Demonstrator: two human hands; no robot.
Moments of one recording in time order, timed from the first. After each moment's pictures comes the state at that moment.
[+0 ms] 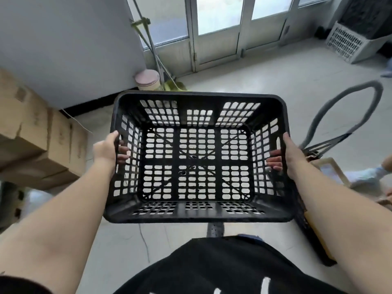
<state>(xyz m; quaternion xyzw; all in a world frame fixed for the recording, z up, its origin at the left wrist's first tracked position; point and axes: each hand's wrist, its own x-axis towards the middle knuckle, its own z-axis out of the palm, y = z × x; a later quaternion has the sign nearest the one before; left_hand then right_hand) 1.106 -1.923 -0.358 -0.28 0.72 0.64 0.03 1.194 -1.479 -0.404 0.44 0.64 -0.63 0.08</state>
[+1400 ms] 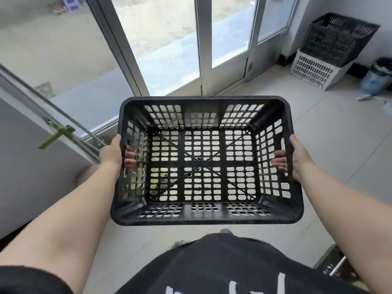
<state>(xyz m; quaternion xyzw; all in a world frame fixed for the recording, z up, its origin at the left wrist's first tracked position) 0.316 -1.623 -0.347 -0.20 0.74 0.63 0.12 0.522 -1.220 -0.389 0.50 0.54 -0.68 -0.02</state>
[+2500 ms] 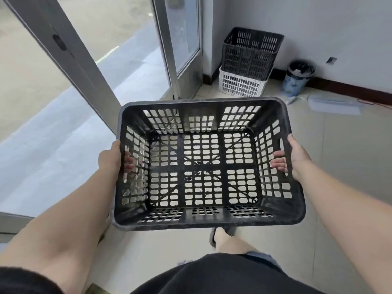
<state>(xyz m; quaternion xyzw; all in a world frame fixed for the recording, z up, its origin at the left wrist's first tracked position) -0.146 -1.090 -0.366 -0.07 0.77 0.55 0.30 0.229 -0.818 -0.388 0.64 0.42 -0.62 -0.17</state>
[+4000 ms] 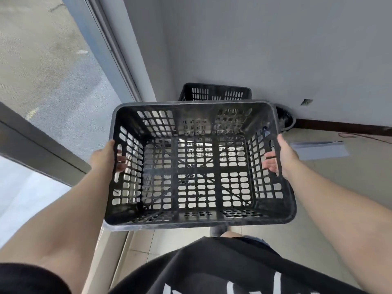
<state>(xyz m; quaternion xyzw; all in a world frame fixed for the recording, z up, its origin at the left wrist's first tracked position) -0.468 -0.279 -0.351 0.06 0.82 0.48 0.31 -0.058 -0.120 -0.389 0.72 0.33 -0.57 -0.23</state>
